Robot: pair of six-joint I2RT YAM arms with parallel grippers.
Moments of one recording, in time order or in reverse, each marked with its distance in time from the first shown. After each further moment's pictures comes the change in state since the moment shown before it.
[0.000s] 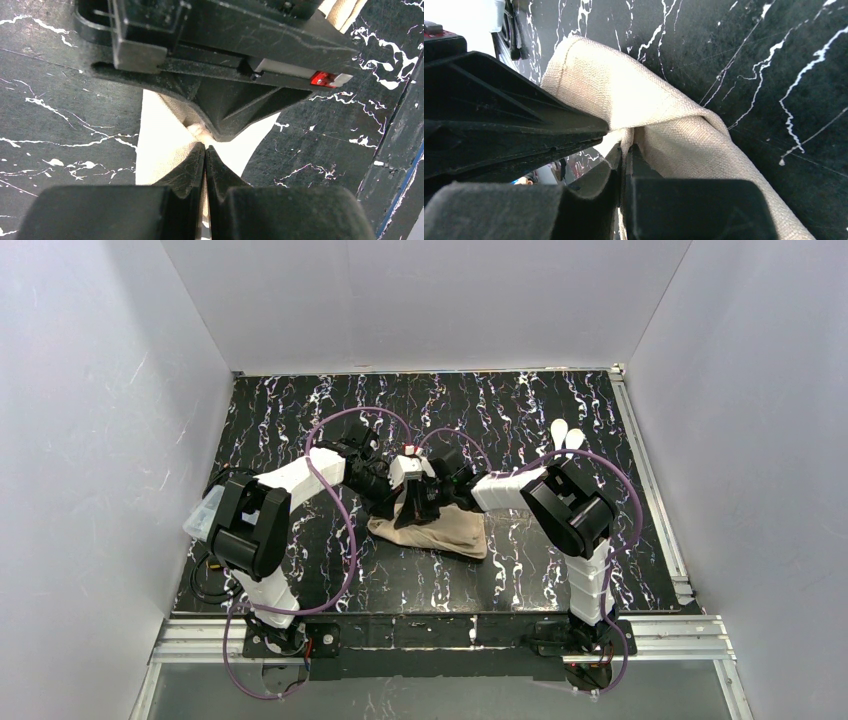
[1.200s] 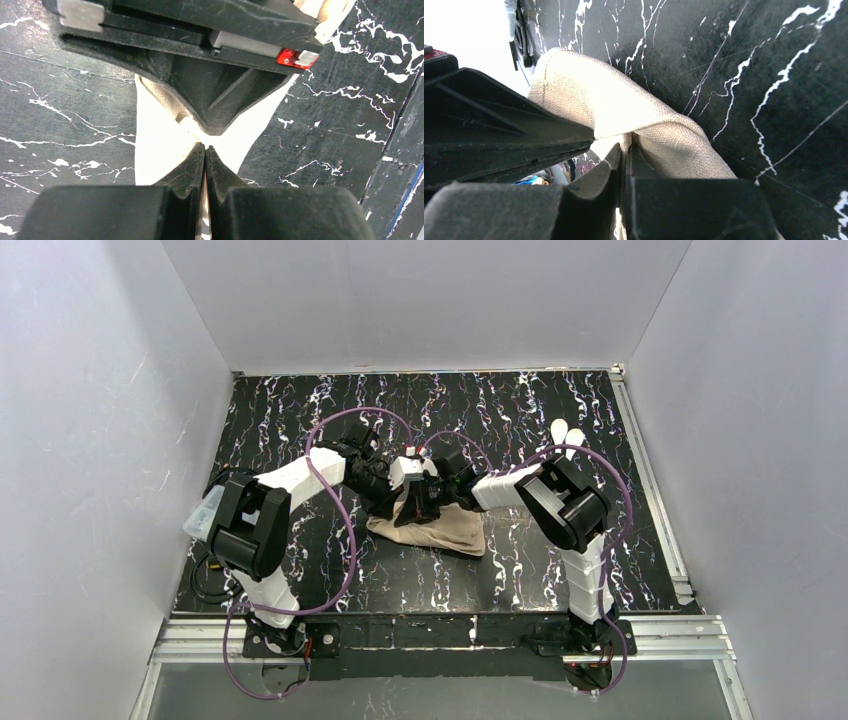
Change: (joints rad) left arm -0.002 0.000 -0.002 -0.002 -0.015 0.038; right arm -0.027 0.047 -0.002 0.072 -0.042 0.061
